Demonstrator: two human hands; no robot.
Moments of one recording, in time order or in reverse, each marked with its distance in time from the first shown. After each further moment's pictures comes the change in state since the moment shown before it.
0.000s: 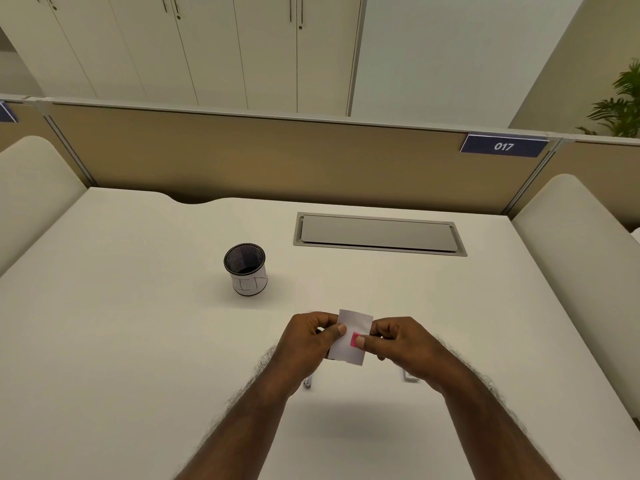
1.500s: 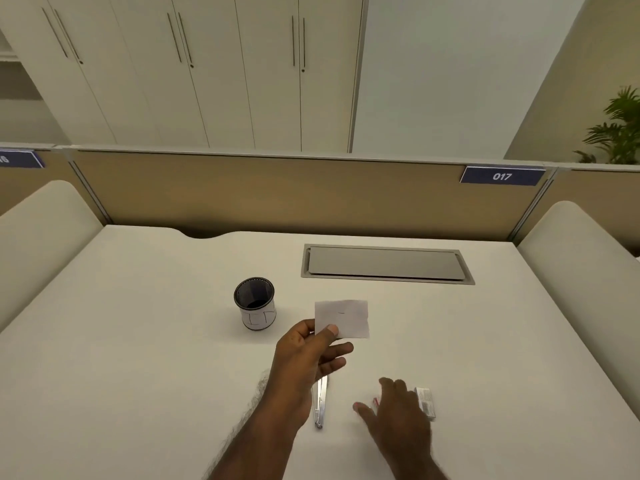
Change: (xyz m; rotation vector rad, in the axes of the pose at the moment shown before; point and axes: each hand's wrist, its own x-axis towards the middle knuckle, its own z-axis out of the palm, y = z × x) left_hand -0.017 0.044 -0.014 -0.519 0.134 -0.072; right_hand 0.019 0.100 0.081 -0.811 0.521 0.139
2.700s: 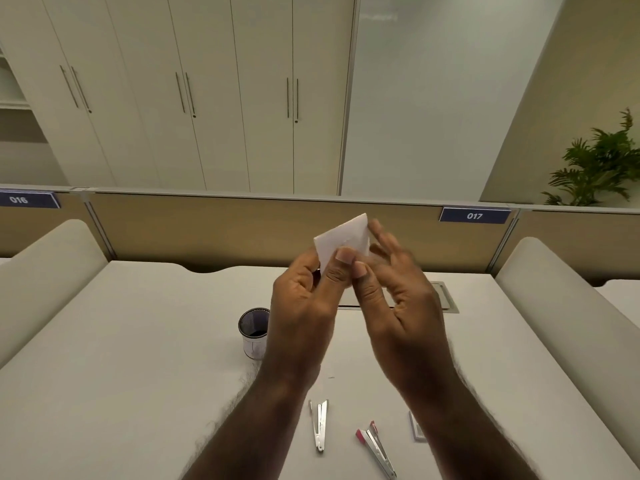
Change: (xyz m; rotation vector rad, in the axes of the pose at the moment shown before) left_hand -0.095 0.135 0.047 0.083 -0.184 0.677; right_hand -0.035 -0.147 -0.279 0.835 0.433 -0.562
